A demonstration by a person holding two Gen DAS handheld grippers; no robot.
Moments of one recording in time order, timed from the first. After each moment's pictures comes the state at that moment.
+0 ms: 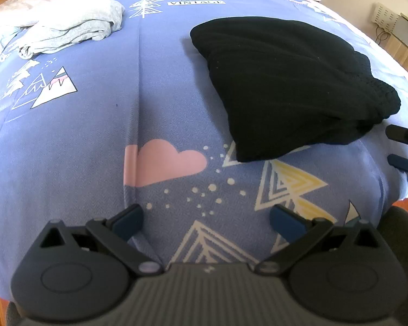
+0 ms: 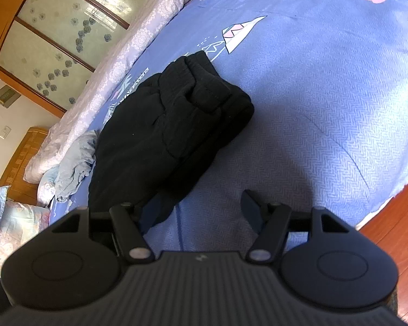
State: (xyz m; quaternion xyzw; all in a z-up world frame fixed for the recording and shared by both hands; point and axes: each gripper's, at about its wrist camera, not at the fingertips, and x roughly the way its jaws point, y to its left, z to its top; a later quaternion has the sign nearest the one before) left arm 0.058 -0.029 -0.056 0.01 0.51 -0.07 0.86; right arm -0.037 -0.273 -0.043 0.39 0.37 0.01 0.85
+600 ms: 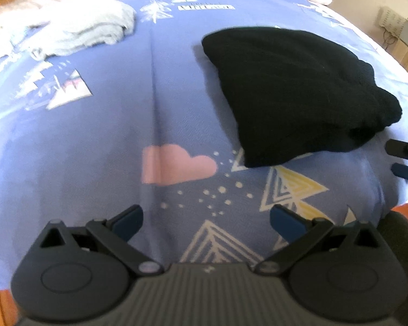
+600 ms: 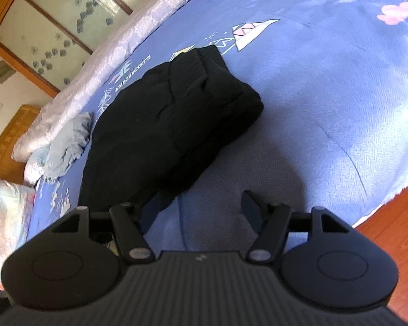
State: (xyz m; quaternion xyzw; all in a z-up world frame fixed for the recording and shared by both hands) left arm 0.052 -0.025 -0.040 0.02 0.50 -0.05 0.86; right arm -0.029 -0.256 -0.030 0.32 0.39 0.01 0.86
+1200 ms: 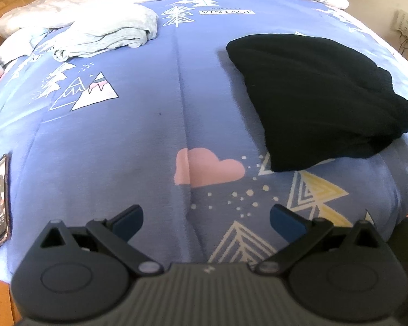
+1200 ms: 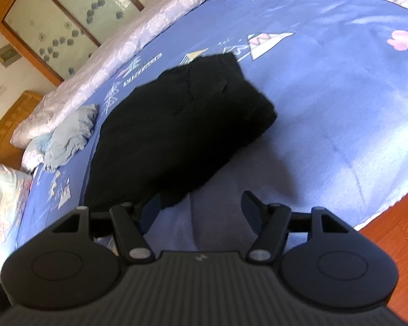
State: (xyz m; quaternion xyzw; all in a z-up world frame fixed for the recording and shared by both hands) left arm 0.051 -0.014 -0.036 0.02 0.50 -0.01 0.87; right arm -0.027 -0.250 -0.022 0.30 0.38 0.01 0.87
